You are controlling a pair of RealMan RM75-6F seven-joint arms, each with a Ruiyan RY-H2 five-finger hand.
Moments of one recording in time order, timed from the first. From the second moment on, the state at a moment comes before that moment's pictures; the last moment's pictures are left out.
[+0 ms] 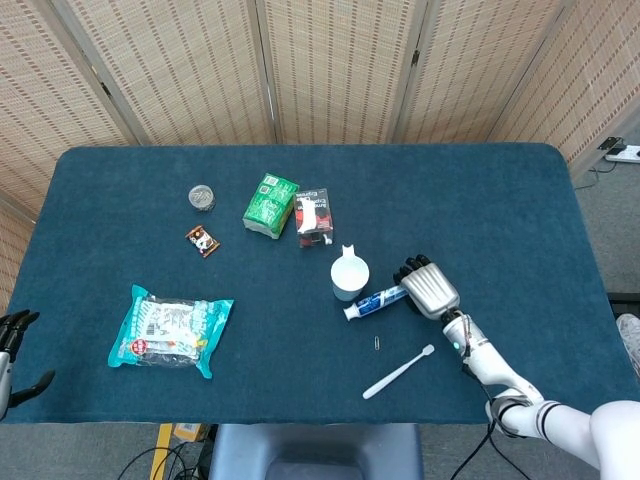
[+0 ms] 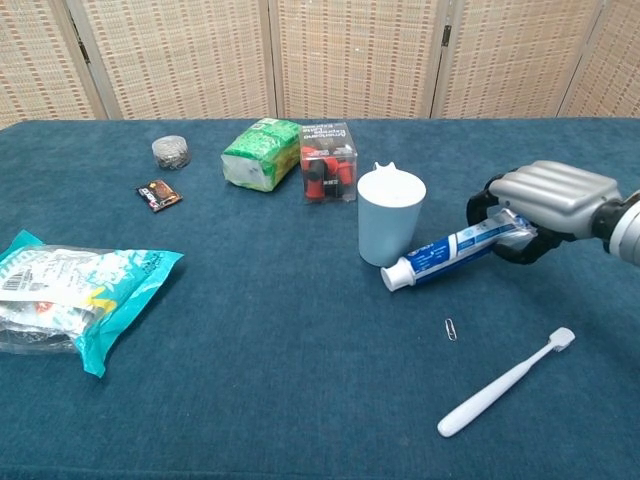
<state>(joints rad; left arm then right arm) -0.02 -1.11 -0.05 -1.58 1.47 1.55 0.04 0.65 -1.60 0.07 -1.05 -1.46 0.97 -0.17</state>
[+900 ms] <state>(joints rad) -0.01 -1.10 -0.04 -1.60 1.49 1.57 0.04 0.69 -1.31 0.06 -1.35 -1.50 0.93 -0.45</state>
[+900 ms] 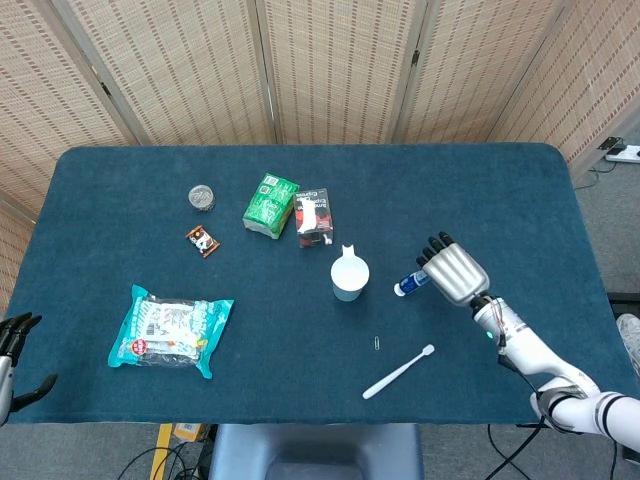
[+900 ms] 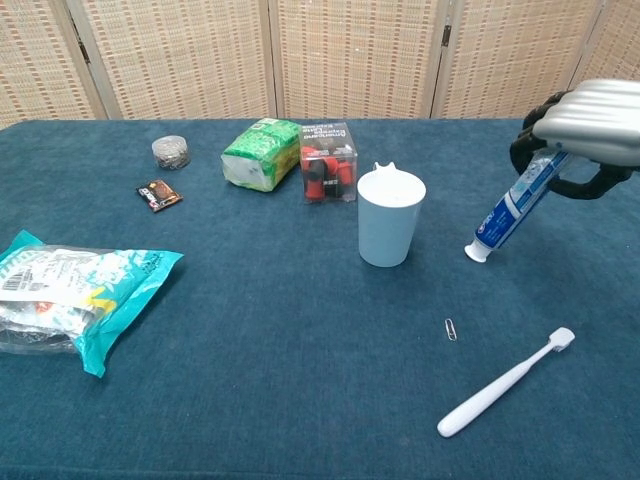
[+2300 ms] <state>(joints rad) 0.01 -1.10 -0.04 -1.59 1.48 1.56 0.04 0.66 -1.18 -0.07 -1.54 -1.73 1.05 -0.33</state>
